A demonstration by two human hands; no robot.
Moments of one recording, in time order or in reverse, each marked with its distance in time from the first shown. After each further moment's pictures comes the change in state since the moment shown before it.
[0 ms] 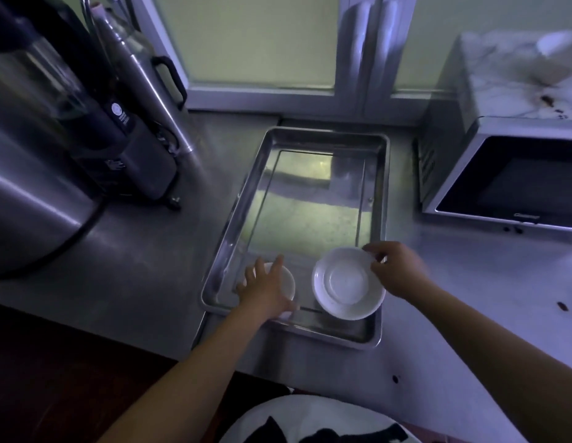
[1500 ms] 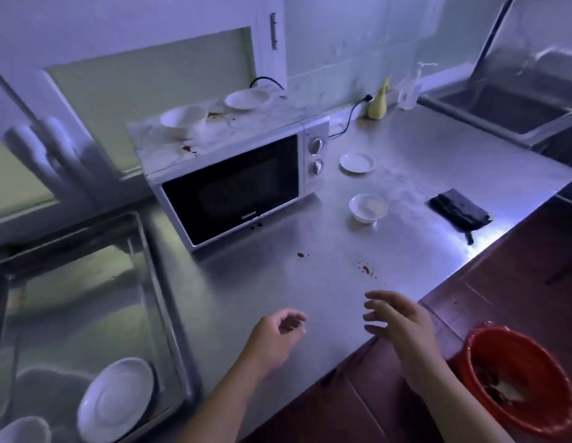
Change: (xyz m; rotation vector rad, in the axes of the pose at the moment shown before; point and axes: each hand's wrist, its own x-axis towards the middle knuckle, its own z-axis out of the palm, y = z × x) left_hand -0.160 0.289 0.114 -0.568 -0.404 0.780; right_hand -0.317 0.183 -0.119 1.157 0.928 0.460
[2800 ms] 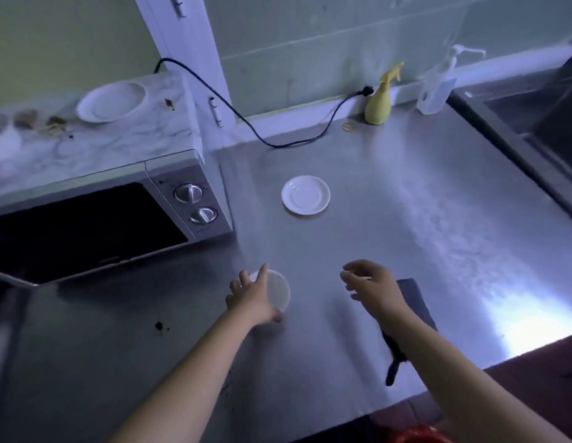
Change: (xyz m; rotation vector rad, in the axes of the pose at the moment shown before) left_hand 0.393 0.165 0.224 0.802 0.075 -0.523; right_hand 0.492 -0.127 -0.165 -0.548 -0.391 0.075
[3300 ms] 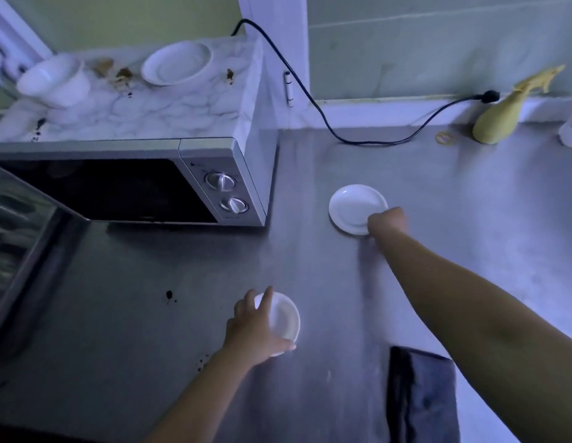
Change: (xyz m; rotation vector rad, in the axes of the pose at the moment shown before) left_hand -0.016 0.014 0.034 -0.264 0.069 -0.215; right_hand 0.275 -0.066 0.056 -0.396 0.065 0.085
